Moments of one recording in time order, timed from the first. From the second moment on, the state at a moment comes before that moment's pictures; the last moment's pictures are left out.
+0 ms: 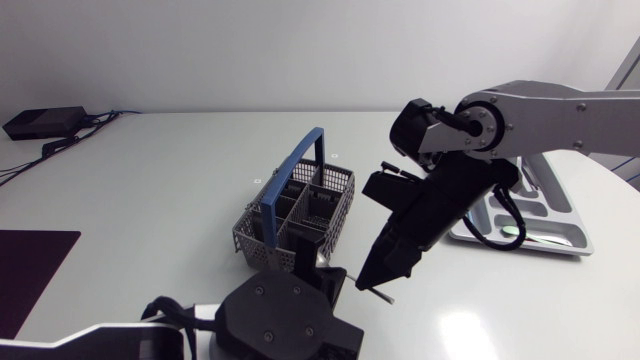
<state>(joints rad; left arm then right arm) -1.24 1.44 0.59 0.27 -0.52 1.09 0.51 1.62 1.15 -1.07 -0.65 -0.45</state>
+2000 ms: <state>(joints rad) -0.75 1.21 0.84 -0.18 -0.05 0.72 -0.50 1.97 1.43 -1.40 -0.45 -1.47</state>
